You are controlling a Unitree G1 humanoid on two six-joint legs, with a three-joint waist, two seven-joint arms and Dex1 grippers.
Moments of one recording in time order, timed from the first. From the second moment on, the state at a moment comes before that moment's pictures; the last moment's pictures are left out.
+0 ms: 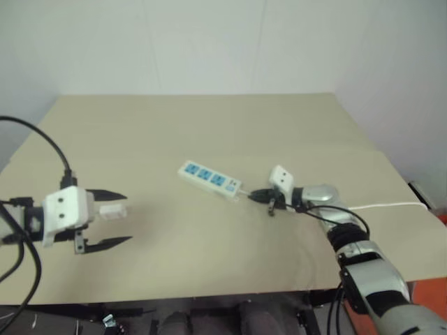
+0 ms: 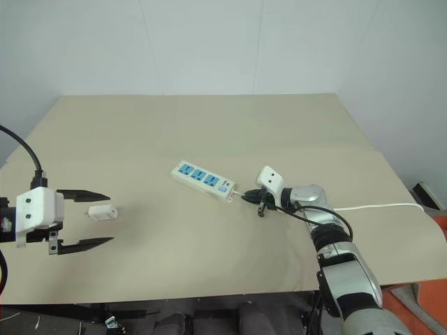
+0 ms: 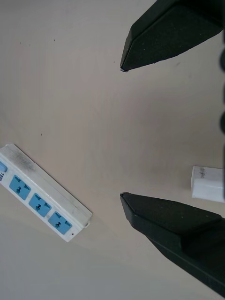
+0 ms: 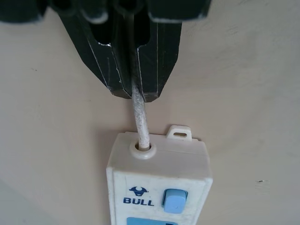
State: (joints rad) left arm 0.08 1.10 0.47 -0.34 -0.38 0.18 -1.26; right arm -0.78 -0.41 0.16 0.80 0.02 -0.14 1.07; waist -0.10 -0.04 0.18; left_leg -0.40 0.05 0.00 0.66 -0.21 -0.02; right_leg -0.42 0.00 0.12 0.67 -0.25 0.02
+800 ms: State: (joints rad) left arm -0.04 1.10 0.34 -0.29 -0.36 0.15 -1.27; right arm -0.27 -0.47 0.13 -0.05 0.12 0.14 0.92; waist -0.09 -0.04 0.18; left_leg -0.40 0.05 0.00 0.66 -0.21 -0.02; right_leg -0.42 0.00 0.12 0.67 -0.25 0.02
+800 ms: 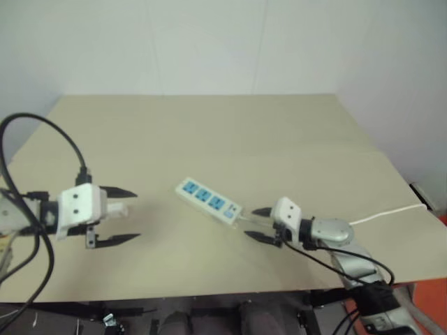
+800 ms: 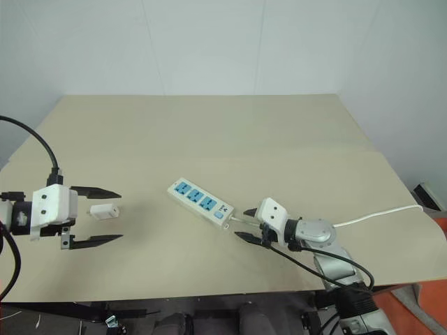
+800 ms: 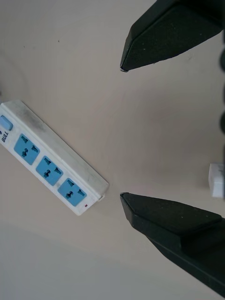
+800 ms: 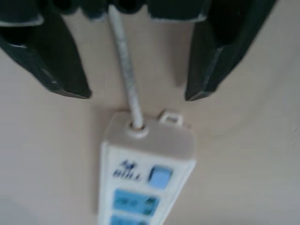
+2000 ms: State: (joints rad) left arm 0.01 1.10 0.33 -0.27 -0.32 0.10 -1.29; right arm -0.29 -0.25 0.20 0.12 0.14 0.04 0.78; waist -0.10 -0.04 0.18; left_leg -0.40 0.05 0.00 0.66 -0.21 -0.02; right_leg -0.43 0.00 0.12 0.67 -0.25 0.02
